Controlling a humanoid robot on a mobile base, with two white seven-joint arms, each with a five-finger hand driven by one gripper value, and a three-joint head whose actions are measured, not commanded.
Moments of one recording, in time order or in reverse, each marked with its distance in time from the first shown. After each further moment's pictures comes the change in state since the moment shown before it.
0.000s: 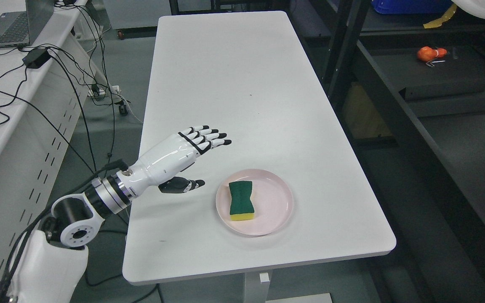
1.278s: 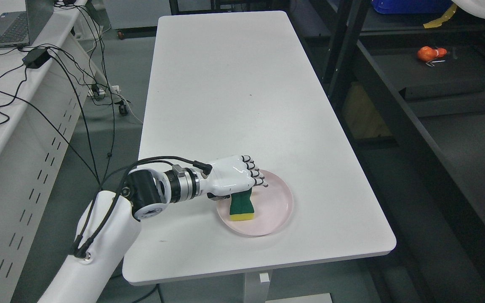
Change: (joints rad) left arm -0.207 -0.076 -0.334 0.173 -0.366 -0.027 -0.045; right arm 0.000 0.000 0.000 0.000 0.000 0.000 0.000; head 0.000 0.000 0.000
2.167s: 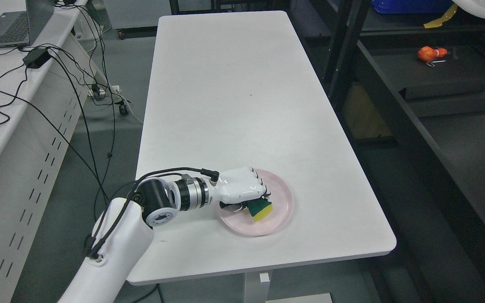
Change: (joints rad) left arm 0.032 -0.065 0.044 0.099 0.186 0.009 -0.003; right arm 0.000 0.000 0.000 0.000 0.000 0.000 0.000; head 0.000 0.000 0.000
